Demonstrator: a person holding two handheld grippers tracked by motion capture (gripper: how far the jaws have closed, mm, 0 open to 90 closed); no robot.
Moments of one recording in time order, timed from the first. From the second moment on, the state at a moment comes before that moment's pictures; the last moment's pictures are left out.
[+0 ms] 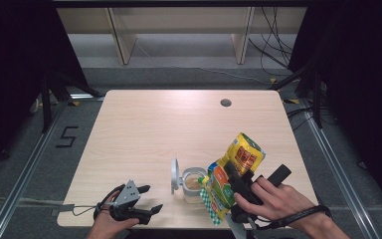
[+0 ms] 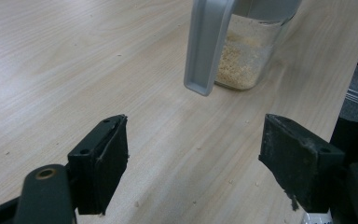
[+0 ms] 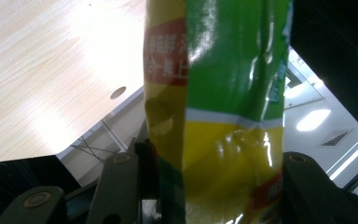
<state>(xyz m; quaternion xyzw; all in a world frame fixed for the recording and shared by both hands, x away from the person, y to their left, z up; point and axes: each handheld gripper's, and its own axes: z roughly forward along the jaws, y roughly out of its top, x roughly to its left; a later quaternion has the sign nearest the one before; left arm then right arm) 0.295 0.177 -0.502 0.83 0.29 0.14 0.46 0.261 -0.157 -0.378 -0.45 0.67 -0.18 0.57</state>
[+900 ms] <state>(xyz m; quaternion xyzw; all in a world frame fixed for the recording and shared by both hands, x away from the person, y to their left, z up) 0.294 0.177 -0.502 0.83 0.29 0.13 0.46 0.262 -0.157 -0.373 -0.44 0.67 -0.18 0.57</state>
